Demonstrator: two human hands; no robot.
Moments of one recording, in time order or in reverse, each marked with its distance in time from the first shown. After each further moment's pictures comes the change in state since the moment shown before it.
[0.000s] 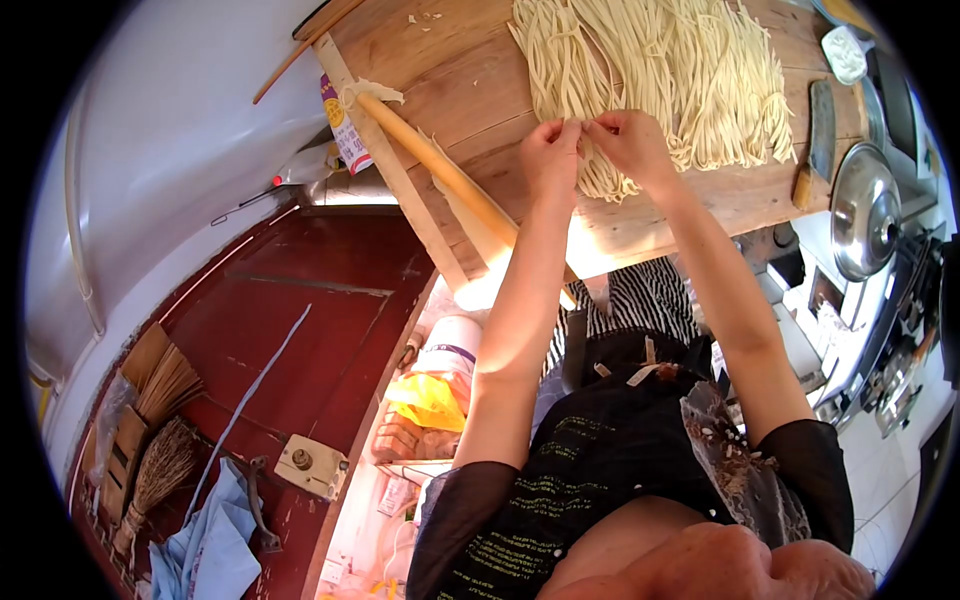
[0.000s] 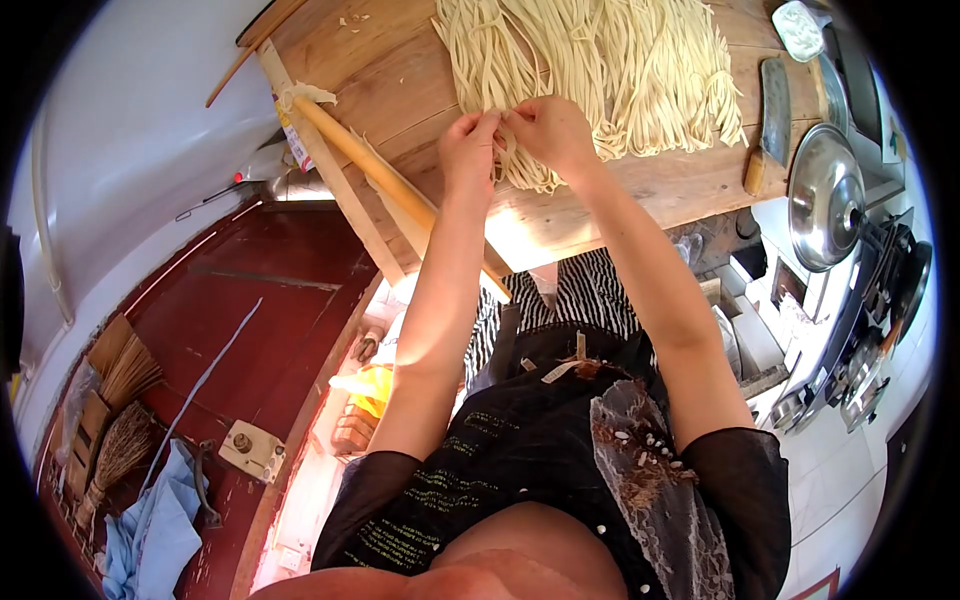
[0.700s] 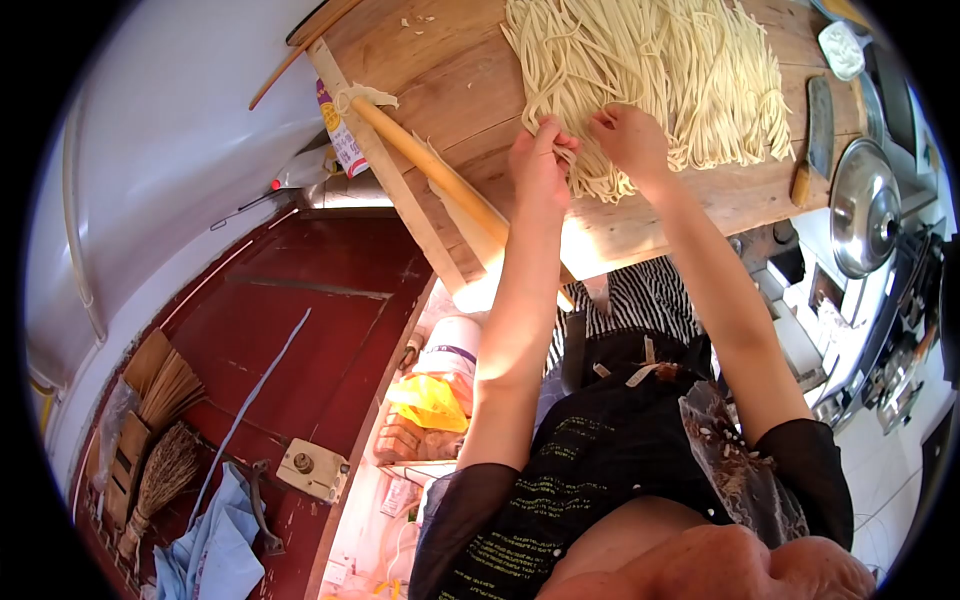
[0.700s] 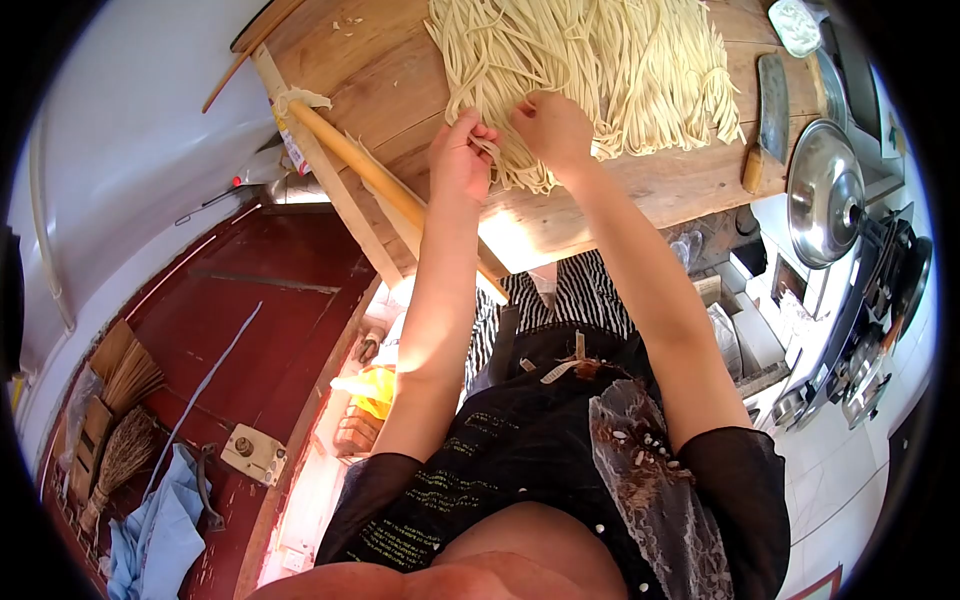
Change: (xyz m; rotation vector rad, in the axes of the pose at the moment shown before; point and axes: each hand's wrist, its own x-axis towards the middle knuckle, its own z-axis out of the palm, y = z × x) left_hand 0.007 -0.006 -0.009 -0.446 -0.048 -0.093; right_hand 0.007 0.007 0.008 -0.041 0.181 0.075
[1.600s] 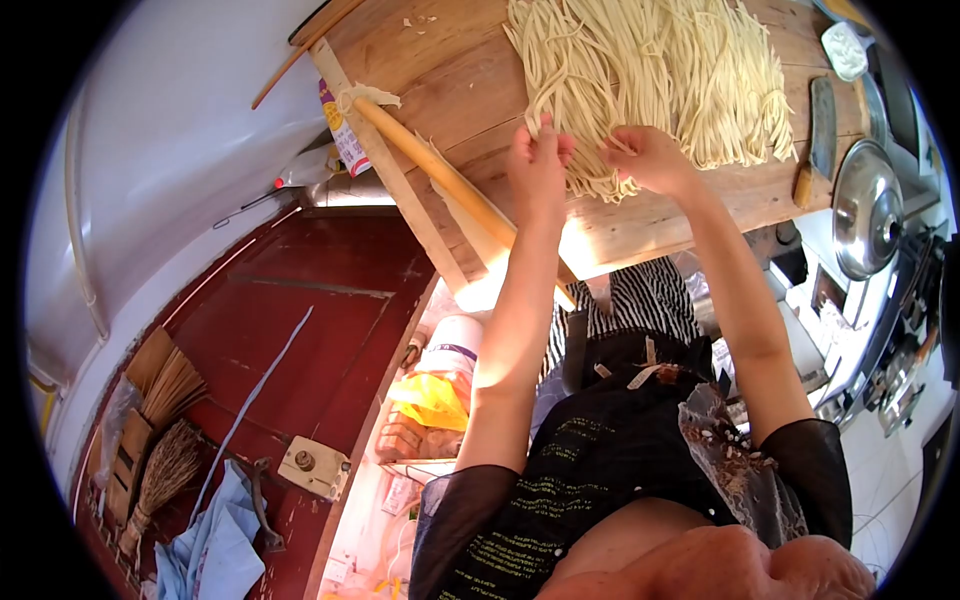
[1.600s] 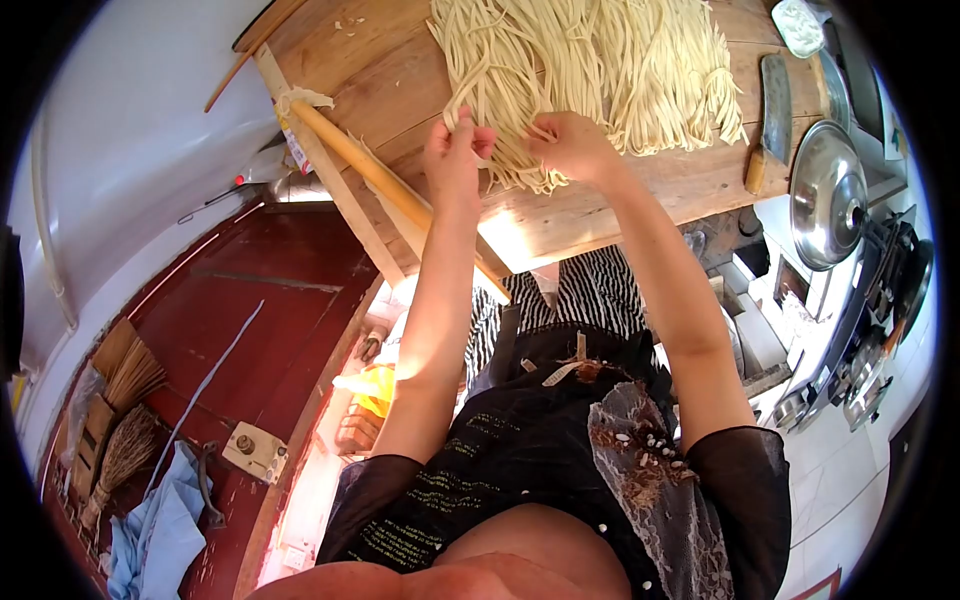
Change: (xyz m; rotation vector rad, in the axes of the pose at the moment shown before) left_hand -0.021 0.008 0.004 0.443 0.012 0.220; right_hand -0.007 0.008 -0.043 0.100 -0.541 0.104
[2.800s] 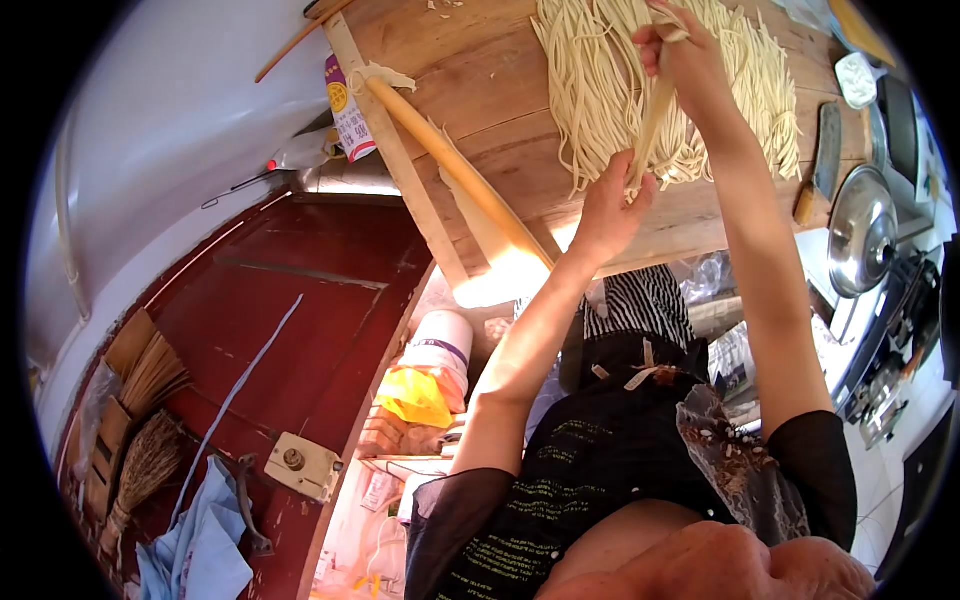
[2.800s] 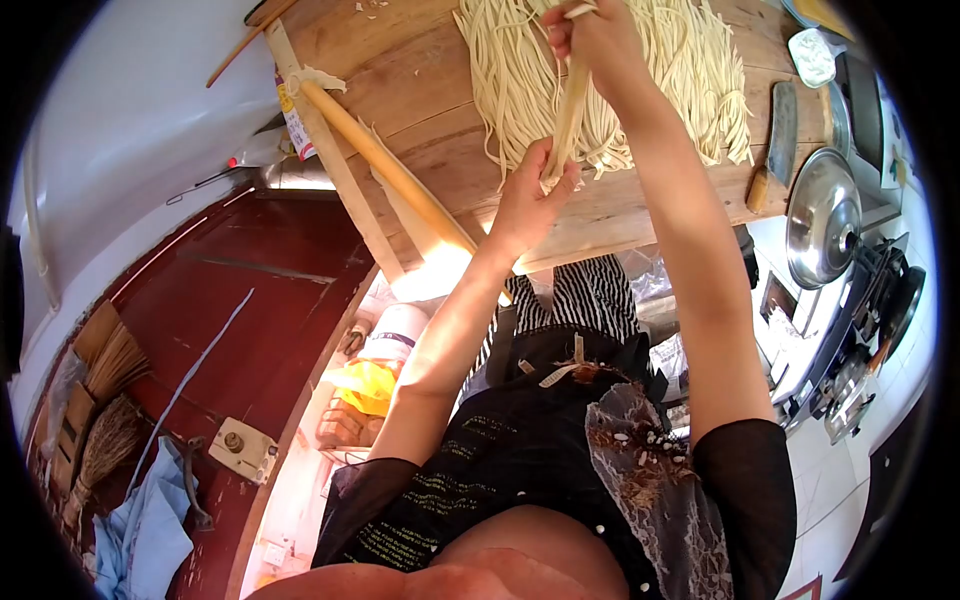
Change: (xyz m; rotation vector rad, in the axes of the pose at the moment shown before) left_hand -0.043 -0.021 0.011 0.455 -0.476 0.173; right_hand 0.062 -0.064 -0.046 0.725 0.466 -0.314
